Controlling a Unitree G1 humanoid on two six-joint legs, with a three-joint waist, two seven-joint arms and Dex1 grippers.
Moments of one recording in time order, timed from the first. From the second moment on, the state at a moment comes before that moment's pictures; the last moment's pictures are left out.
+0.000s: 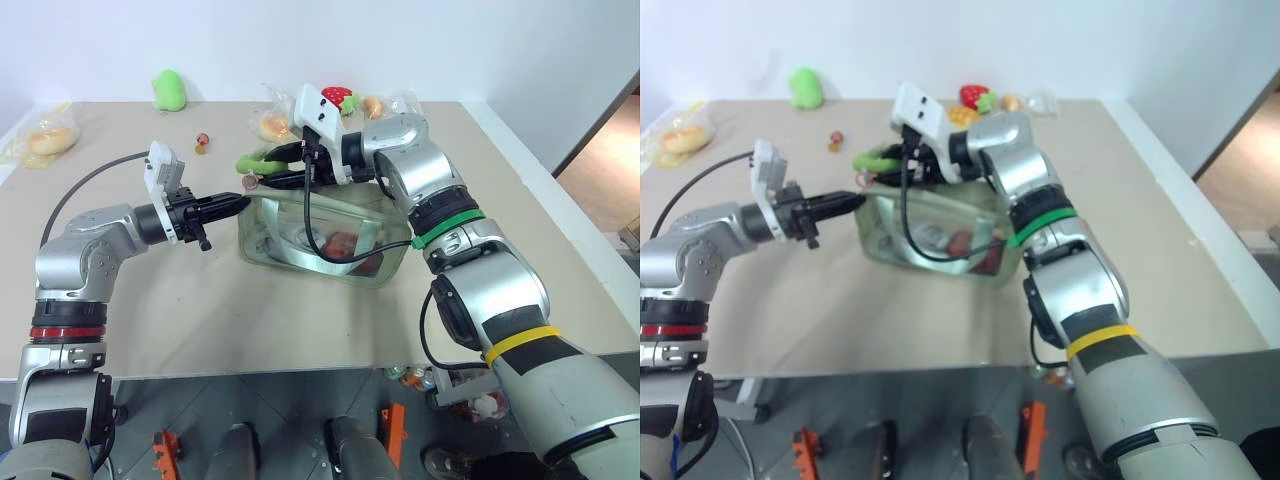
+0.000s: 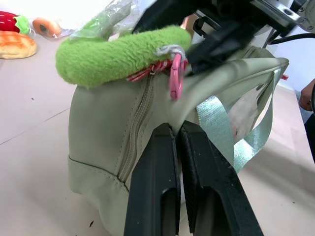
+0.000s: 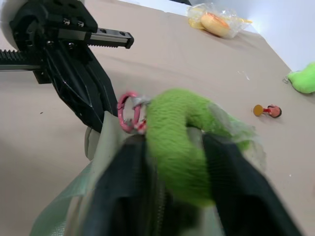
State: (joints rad) left arm -0.72 0.62 0.13 0.21 -0.57 0.62 -1.07; right arm -1.44 -0.21 0.23 0.99 0.03 0.04 1.15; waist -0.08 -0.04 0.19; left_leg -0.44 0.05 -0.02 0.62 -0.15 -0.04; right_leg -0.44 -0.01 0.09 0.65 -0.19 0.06
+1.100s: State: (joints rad) left arm -0.73 0.60 0.13 0.25 -0.57 0.59 -1.08; right arm -1.45 -0.43 0.19 0.75 0.03 0.16 1.26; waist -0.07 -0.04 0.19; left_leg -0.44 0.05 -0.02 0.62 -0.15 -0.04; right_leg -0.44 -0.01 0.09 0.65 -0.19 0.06
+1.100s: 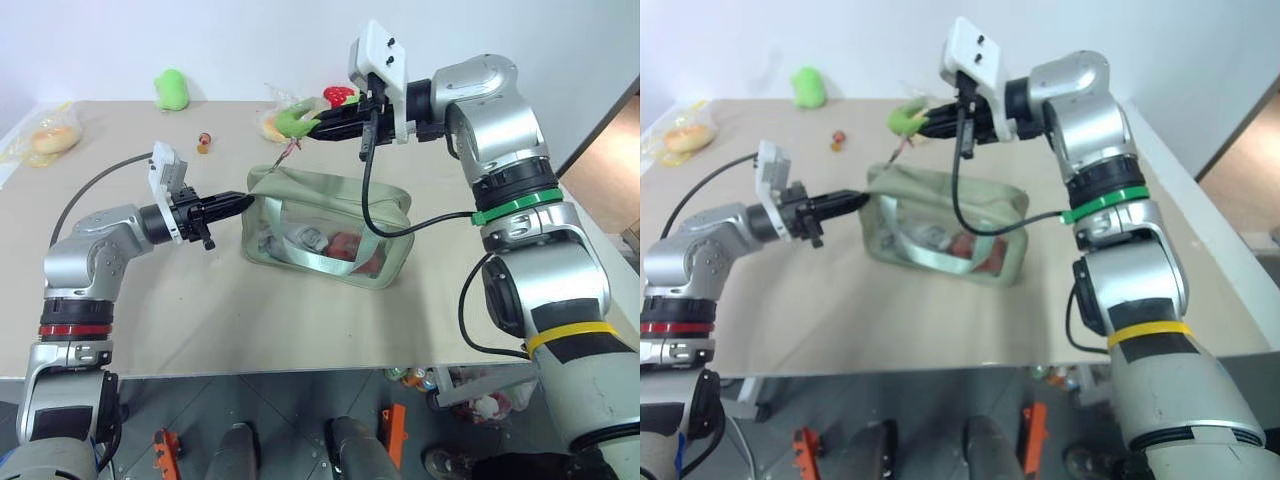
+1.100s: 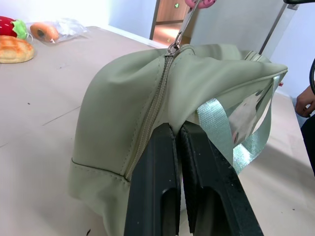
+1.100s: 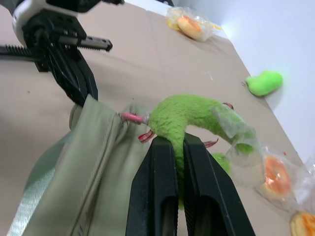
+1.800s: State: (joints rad) left arm -0.73 0.60 0.12 0.23 -0.57 0.59 -1.08; right arm -1.44 -0.52 0.24 0.63 -0.01 0.10 1.32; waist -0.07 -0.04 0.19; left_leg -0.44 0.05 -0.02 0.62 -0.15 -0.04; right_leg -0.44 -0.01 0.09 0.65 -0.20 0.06
